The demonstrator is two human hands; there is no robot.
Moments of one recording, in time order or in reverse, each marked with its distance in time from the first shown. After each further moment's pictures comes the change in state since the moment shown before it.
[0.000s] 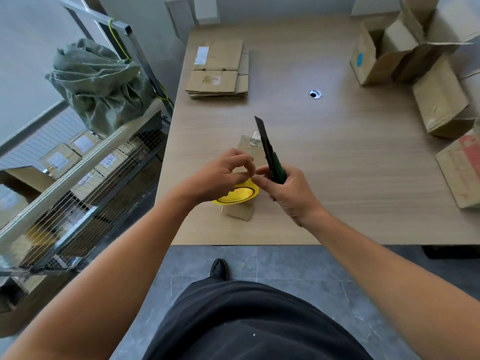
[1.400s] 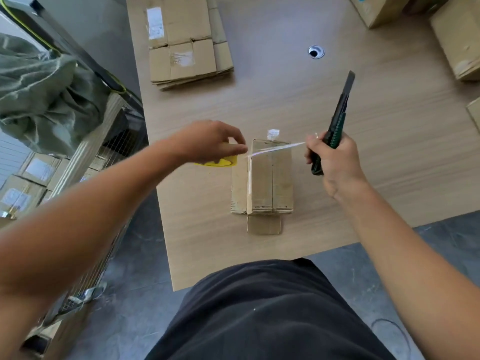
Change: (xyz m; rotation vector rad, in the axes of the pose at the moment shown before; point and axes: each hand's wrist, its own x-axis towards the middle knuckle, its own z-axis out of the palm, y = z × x) left_hand 0.160 -0.084 -0.128 0.590 -0.403 0.046; right_hand 0.126 0.025 -0.013 0.131 0.698 0.190
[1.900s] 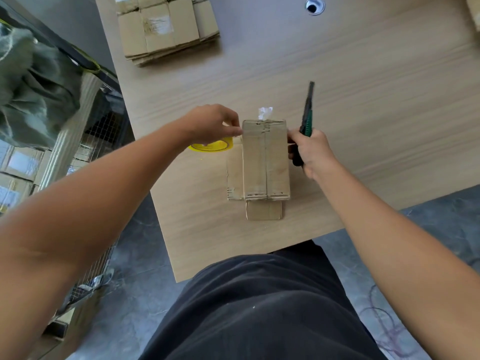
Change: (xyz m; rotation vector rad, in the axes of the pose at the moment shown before) left_hand 0.068 -0.034 0.040 -0.020 -0.075 -0.086; right_hand 0.036 0.068 0.024 -0.158 0.038 0.377
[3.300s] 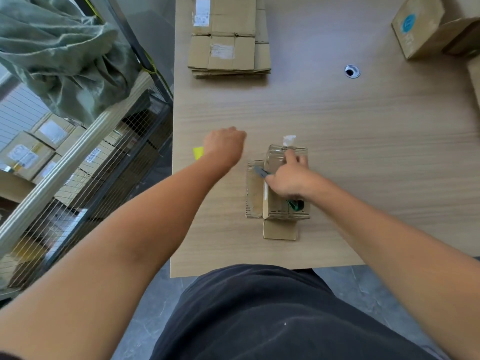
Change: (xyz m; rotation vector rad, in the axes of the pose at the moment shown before) left_hand -0.034 -0.028 0.042 0.324 0.296 -0.315; right_hand -0.070 -0.033 0.077 -1.628 -0.335 -0.227
